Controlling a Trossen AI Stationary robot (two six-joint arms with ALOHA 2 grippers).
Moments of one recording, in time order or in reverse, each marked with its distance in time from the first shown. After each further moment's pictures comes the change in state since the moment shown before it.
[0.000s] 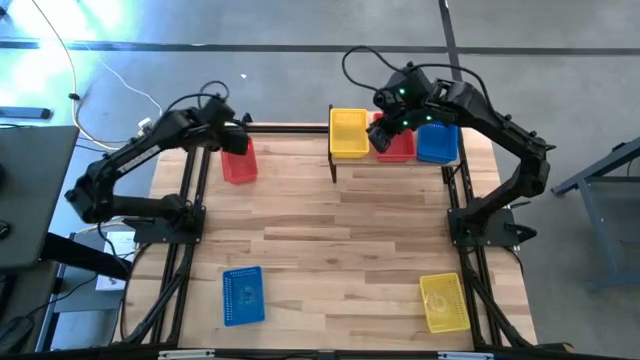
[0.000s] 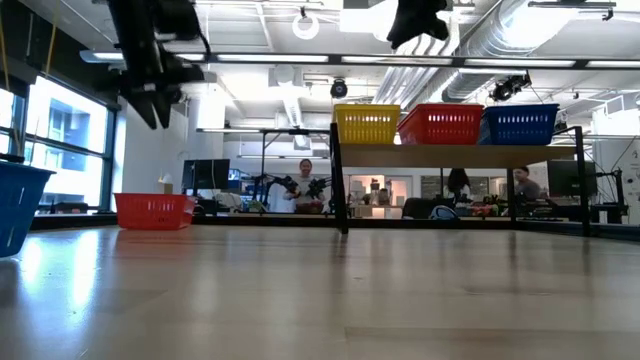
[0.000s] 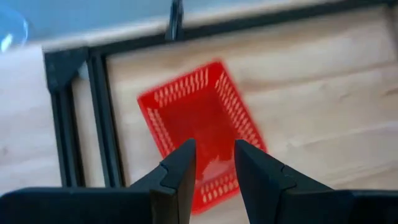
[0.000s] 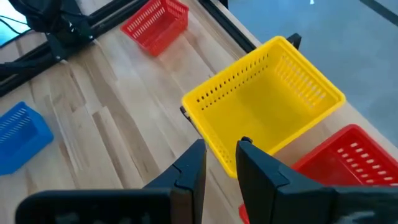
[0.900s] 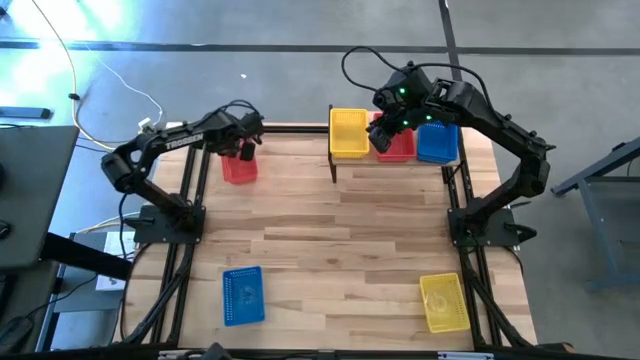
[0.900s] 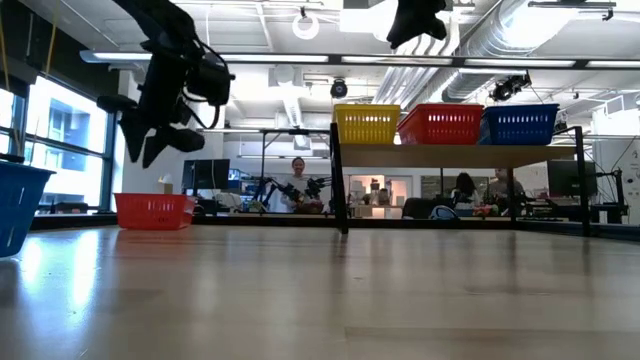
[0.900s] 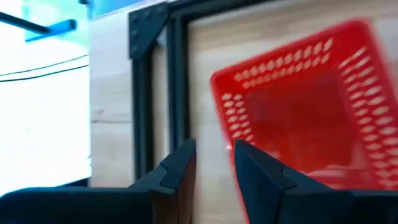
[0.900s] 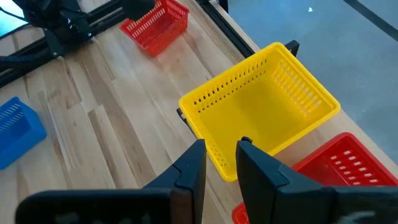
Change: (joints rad) left arm -0.056 0.363 -0.002 -0.112 -0.334 -0.218; right arm -0.001 0.000 0.000 0.007 0.005 -0.045
